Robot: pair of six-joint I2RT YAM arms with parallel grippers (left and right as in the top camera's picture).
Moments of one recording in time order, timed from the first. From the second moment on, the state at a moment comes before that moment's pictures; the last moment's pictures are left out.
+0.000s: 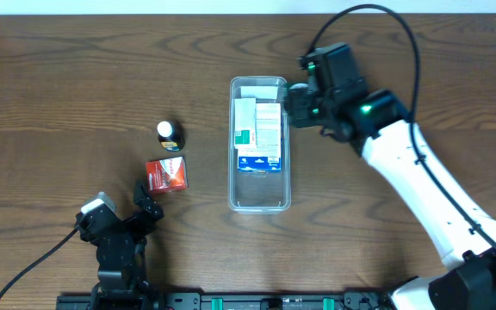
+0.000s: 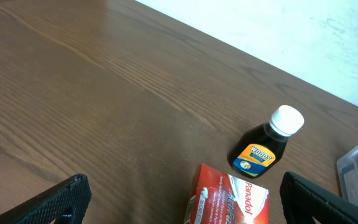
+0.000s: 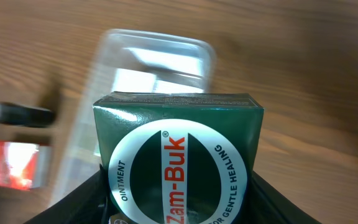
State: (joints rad) left arm -0.07 0.01 0.13 -0.46 -0.37 -0.44; right arm 0.50 1.62 1.44 -0.72 -0.02 0.36
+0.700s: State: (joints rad) left arm -0.07 0.01 0.13 -0.46 -0.37 -0.44; right arm 0.61 1.90 1.43 -0.49 0.12 0.54
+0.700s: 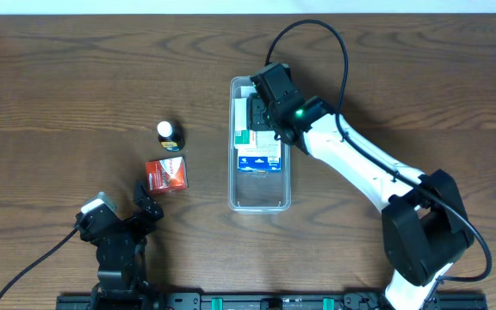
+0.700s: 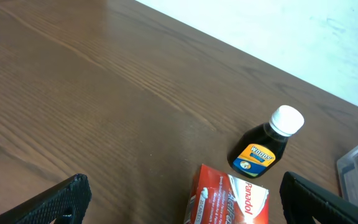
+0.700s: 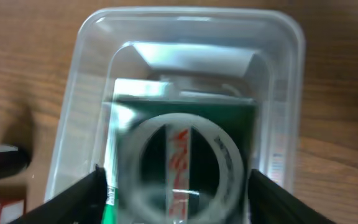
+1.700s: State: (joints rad) left arm -0.07 0.01 0.13 -0.46 -0.37 -0.44; right arm 0.40 1.49 1.45 -0.67 0.11 0.46
